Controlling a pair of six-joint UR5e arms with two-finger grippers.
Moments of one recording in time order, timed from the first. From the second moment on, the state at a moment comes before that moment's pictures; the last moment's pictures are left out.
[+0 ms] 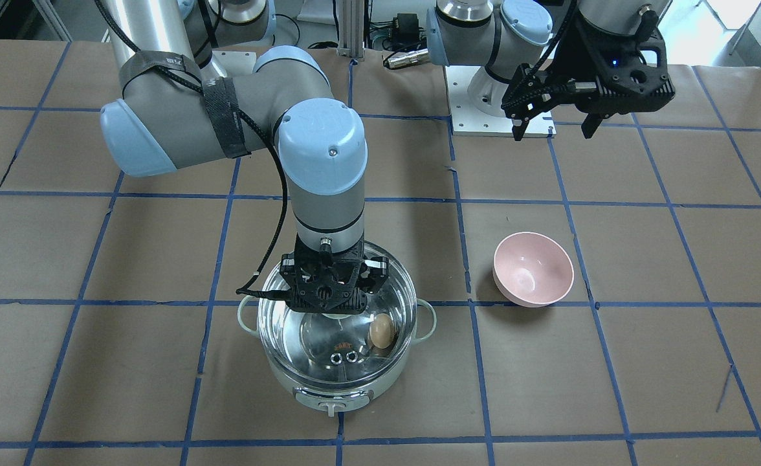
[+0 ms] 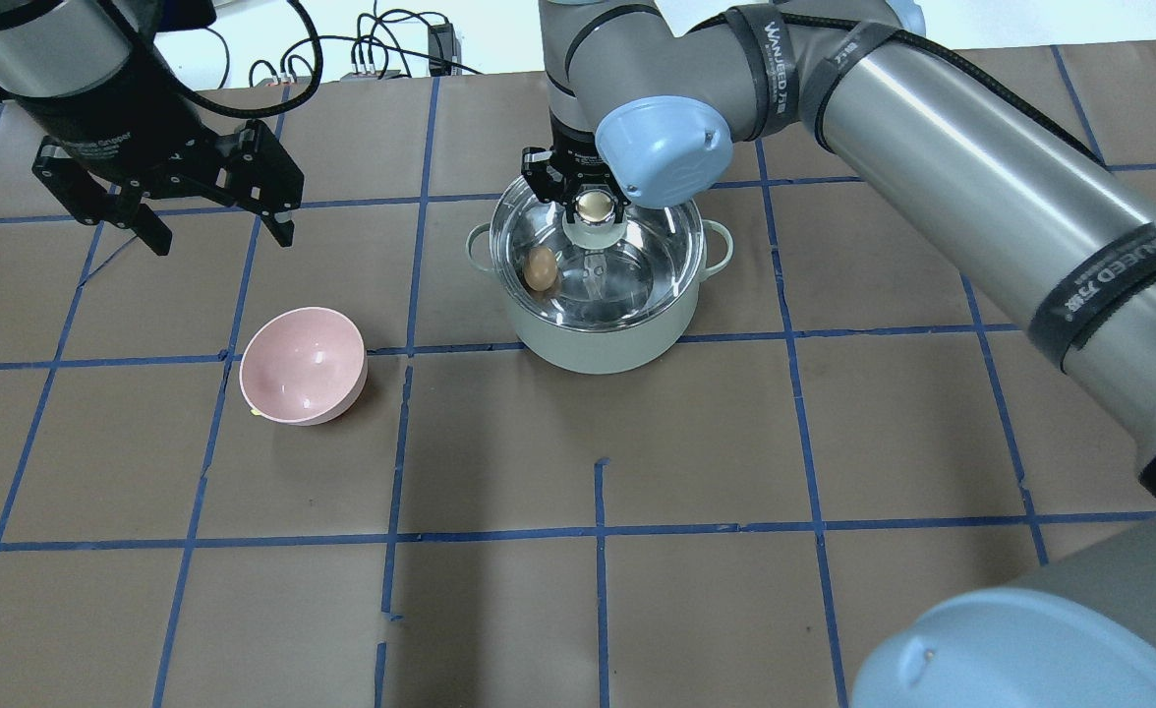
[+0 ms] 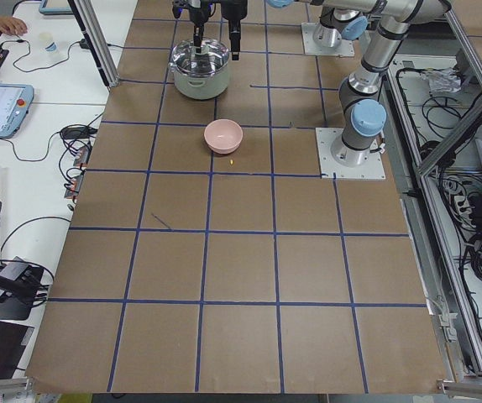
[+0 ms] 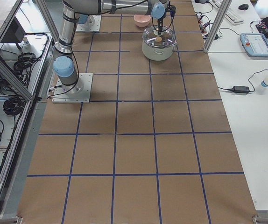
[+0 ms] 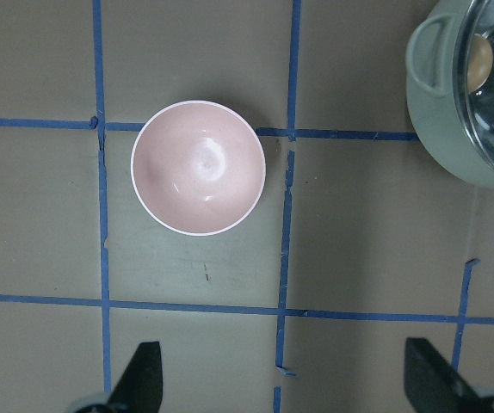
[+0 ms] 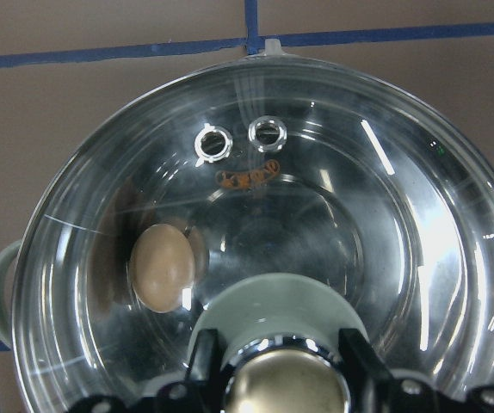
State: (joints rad) left arm -1.54 -1.53 -1.49 -1.71 1.60 -0.02; right arm 1.92 -1.08 1.32 -1.90 -1.58 0.40
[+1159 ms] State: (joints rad) left arm -1.54 -1.53 -1.49 -1.70 1.60 -0.02; right arm 1.92 -1.08 1.33 -1.92 -1.58 0.39
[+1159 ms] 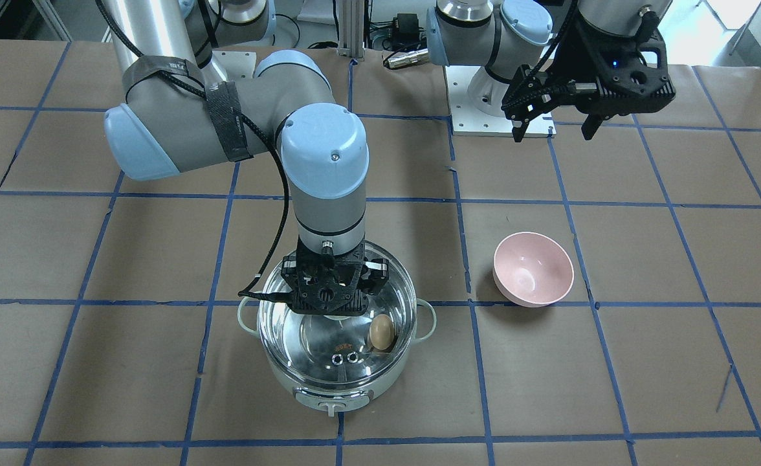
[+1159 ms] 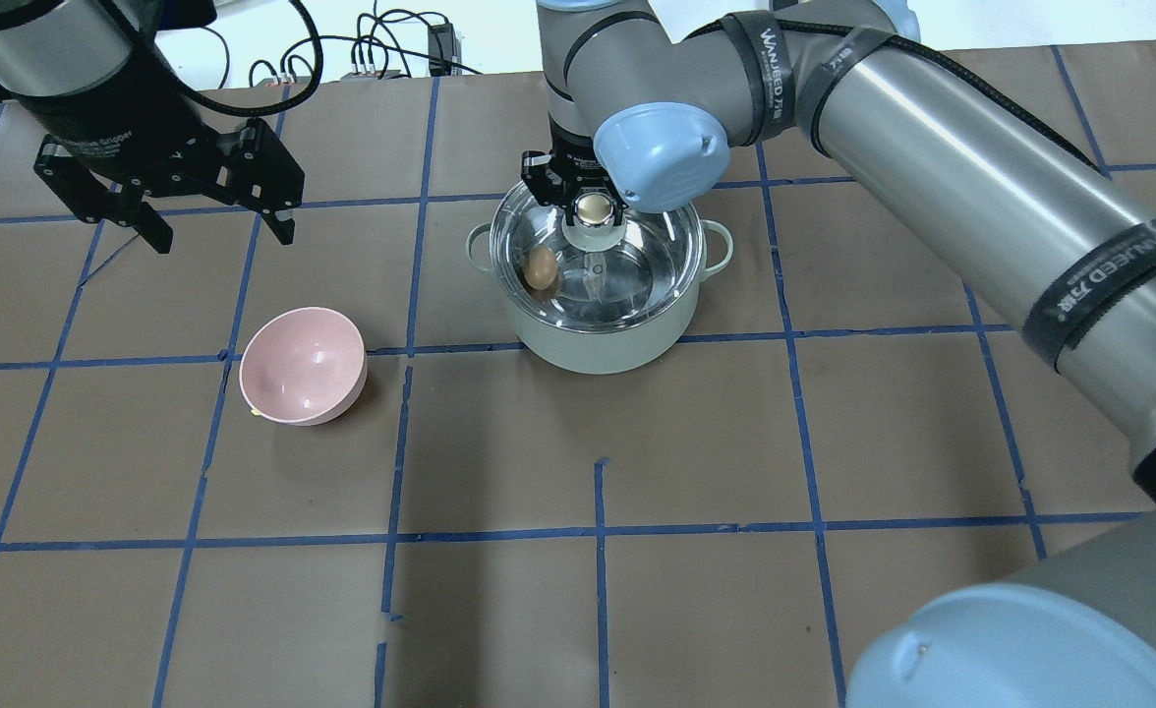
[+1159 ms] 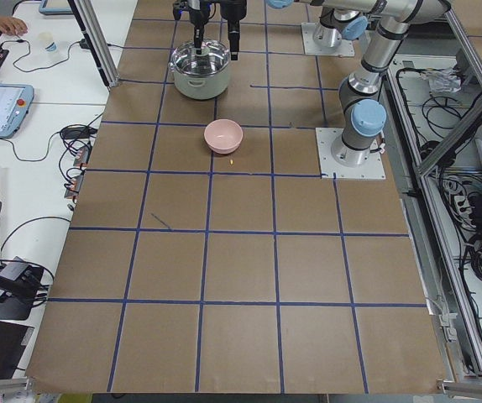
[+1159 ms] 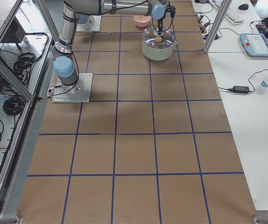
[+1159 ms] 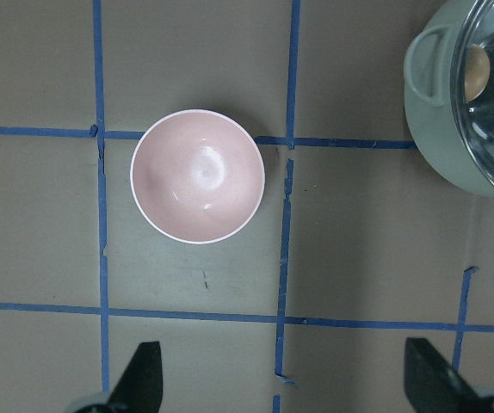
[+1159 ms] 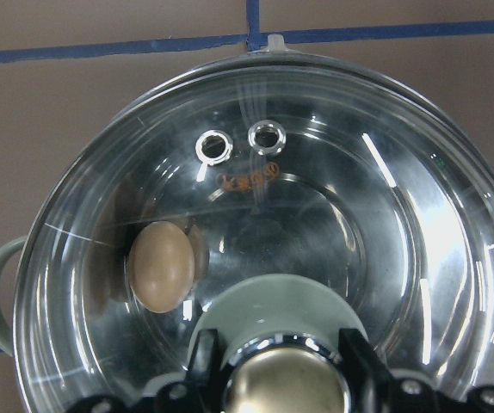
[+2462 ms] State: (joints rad) left arm -1.54 -1.53 -1.49 -1.67 1.60 -0.03; right arm 1.92 -1.08 1.36 -1.97 -1.59 0.38
